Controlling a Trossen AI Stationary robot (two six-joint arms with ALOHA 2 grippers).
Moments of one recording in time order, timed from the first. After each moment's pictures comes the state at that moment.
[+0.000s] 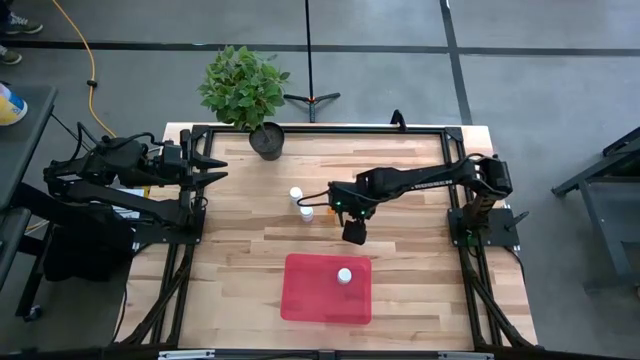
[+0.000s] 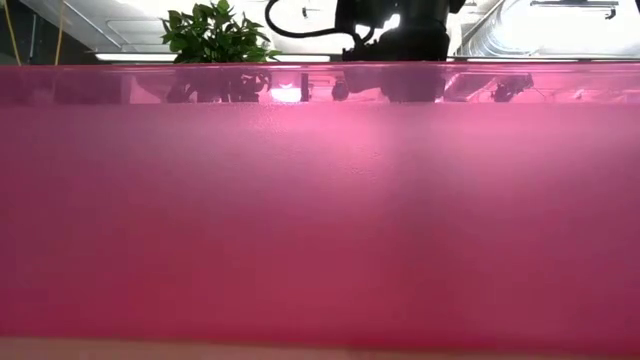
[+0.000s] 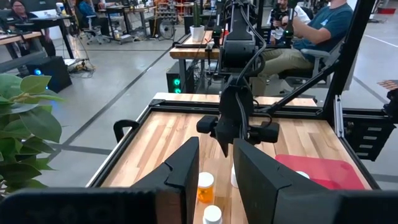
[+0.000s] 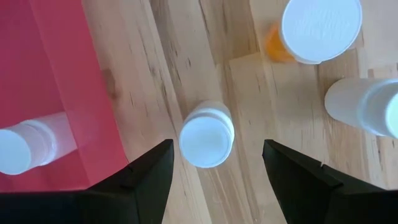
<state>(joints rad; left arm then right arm) -0.13 0.55 1.05 -0.66 -0.31 -0.01 -0.01 1.81 1.42 -0.95 -0.08 0.28</state>
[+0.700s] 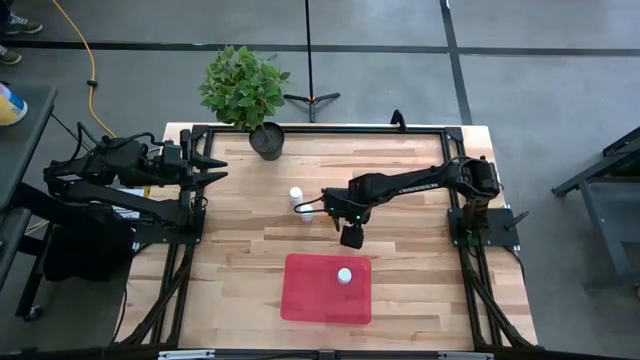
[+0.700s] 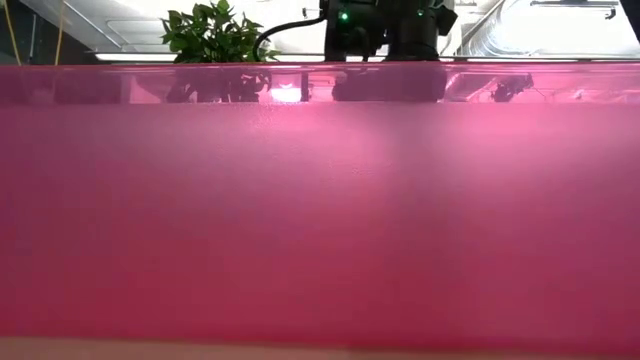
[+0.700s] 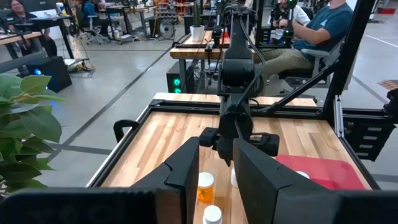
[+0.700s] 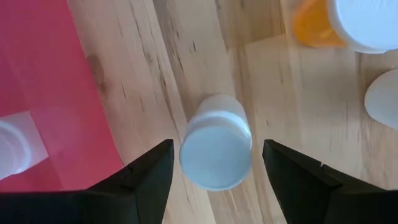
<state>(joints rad) -0.13 0.55 1.05 -0.66 -0.31 -0.01 -0.01 1.90 1.42 -0.94 -0.12 0.27</state>
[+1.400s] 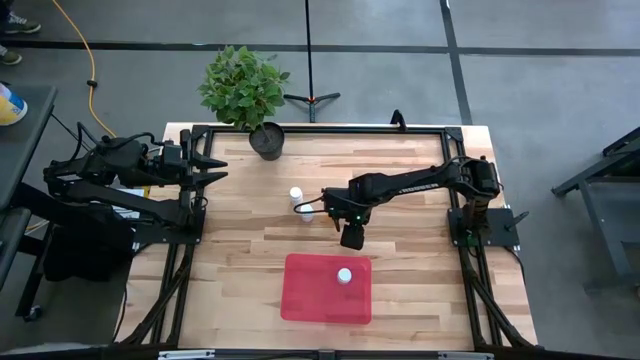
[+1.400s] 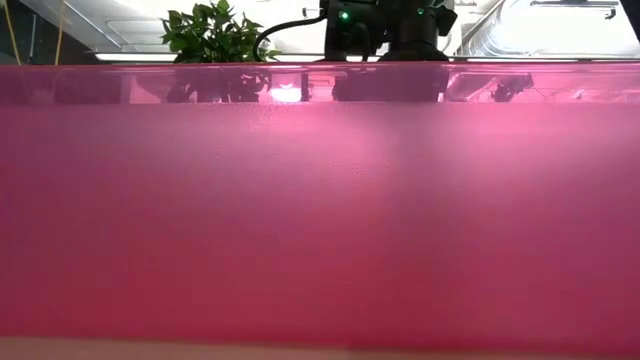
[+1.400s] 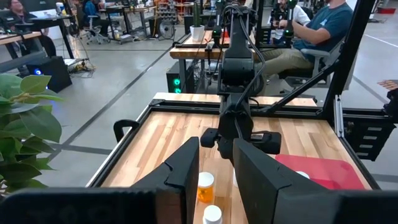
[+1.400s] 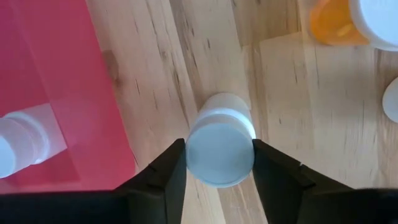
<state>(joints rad) -0.13 0.55 1.05 -0.66 -0.31 -0.01 -0.01 1.90 1.42 -0.94 -0.17 0.26</state>
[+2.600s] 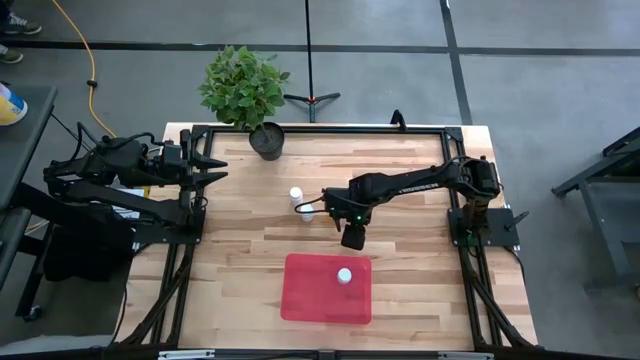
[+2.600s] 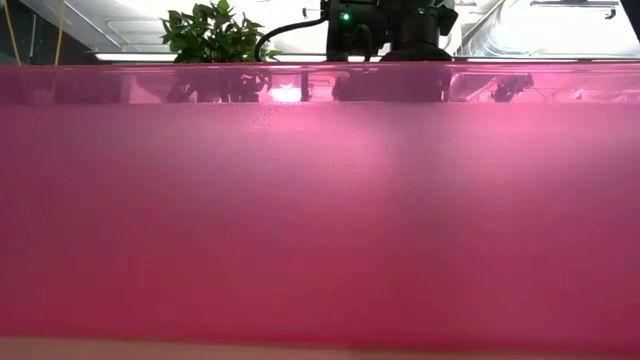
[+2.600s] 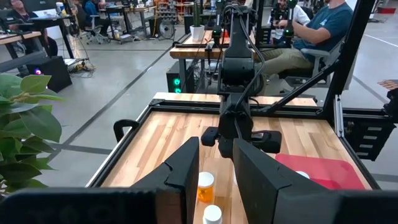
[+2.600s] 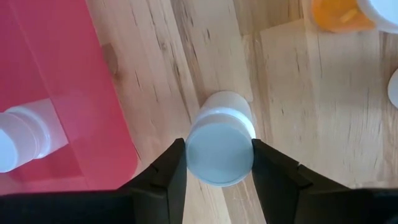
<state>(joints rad) -0.13 0.55 1.05 -0.66 -0.31 -0.01 -0.01 1.90 1.42 -0.96 -0.18 0.28</state>
